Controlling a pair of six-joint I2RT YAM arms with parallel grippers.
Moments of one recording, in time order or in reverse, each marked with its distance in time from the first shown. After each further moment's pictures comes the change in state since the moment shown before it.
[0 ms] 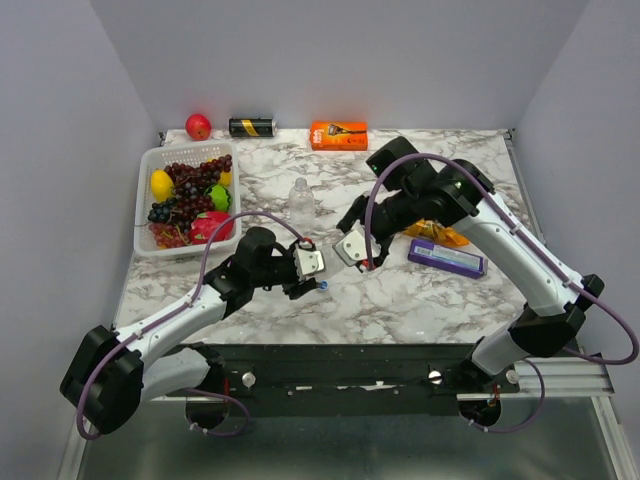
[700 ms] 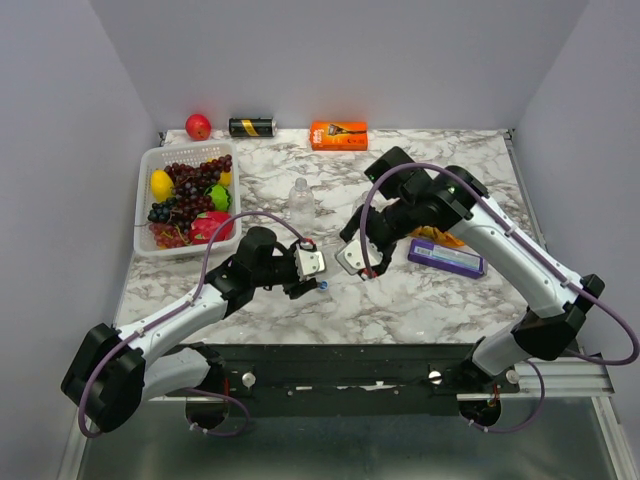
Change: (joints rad) left arm 0.000 0.014 0.001 0.007 -0.002 0.019; right arm 0.000 -0.026 -0.096 0.000 0.023 -0.028
